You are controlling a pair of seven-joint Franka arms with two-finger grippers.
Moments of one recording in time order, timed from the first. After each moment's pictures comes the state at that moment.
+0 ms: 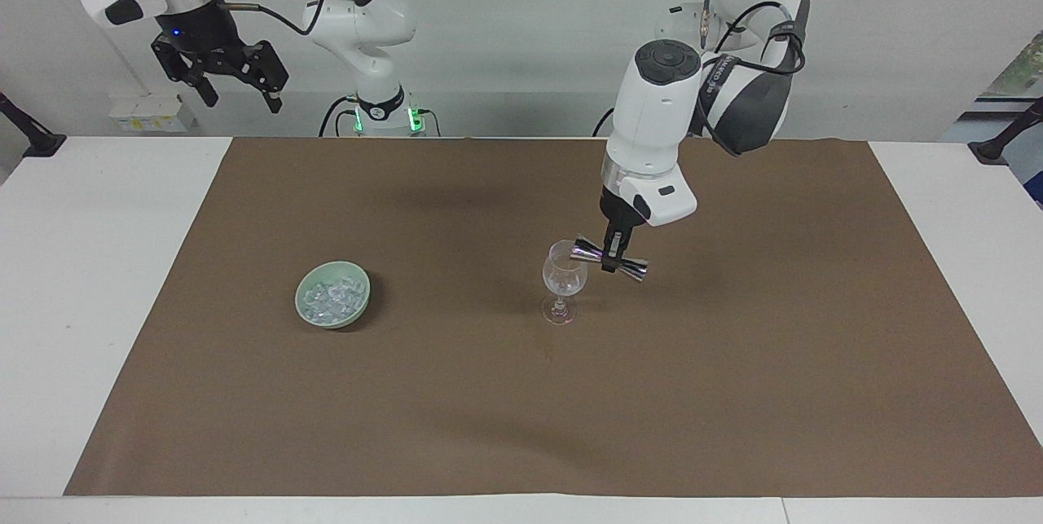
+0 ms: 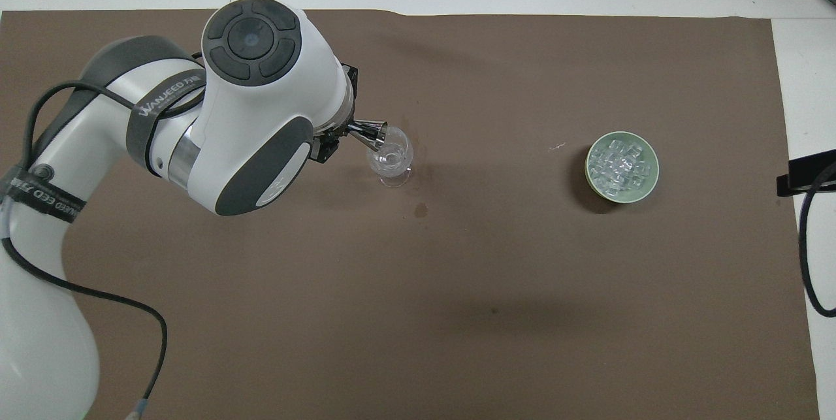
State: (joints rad) left arm 0.02 0.45 -0.70 -1.39 0.33 1.87 -1.85; right arm 0.06 -0.04 -0.10 -1.43 -0.02 1.36 0.09
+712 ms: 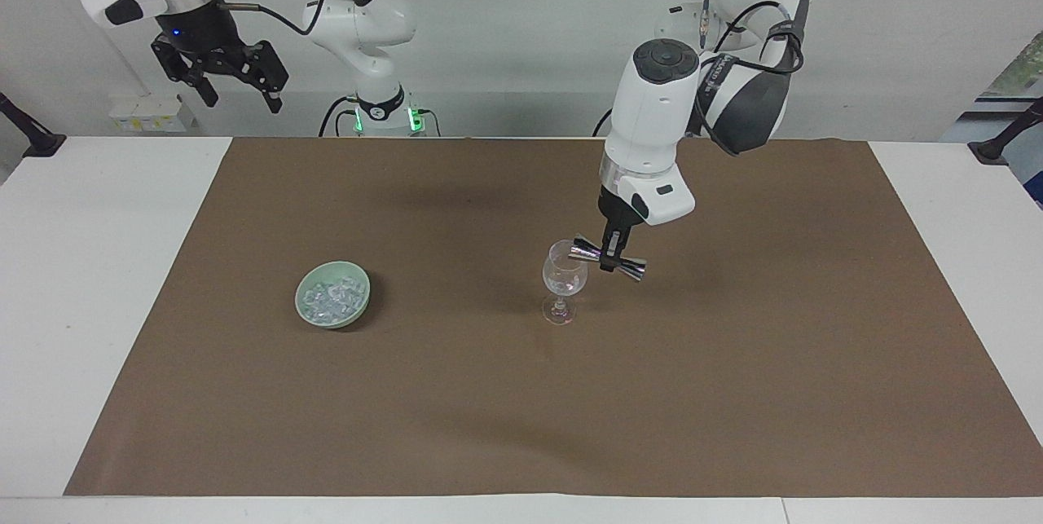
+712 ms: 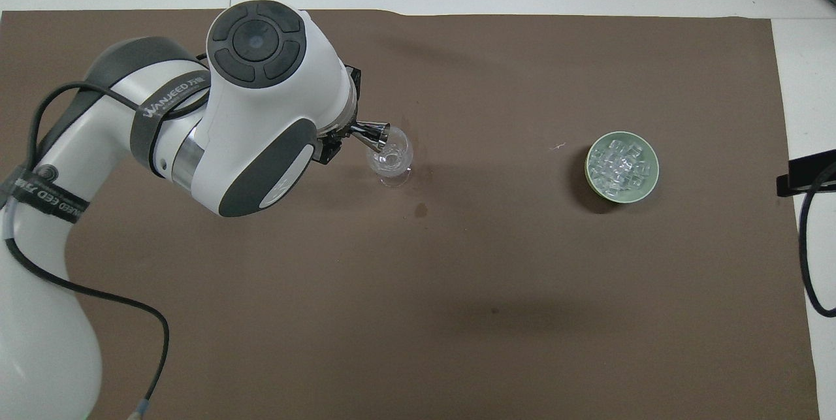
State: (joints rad) left arm 0.02 0.45 -0.71 -1.39 0.33 1.88 -1.85; right arm 0.06 -0.04 -0.10 -1.43 -0.02 1.36 0.09
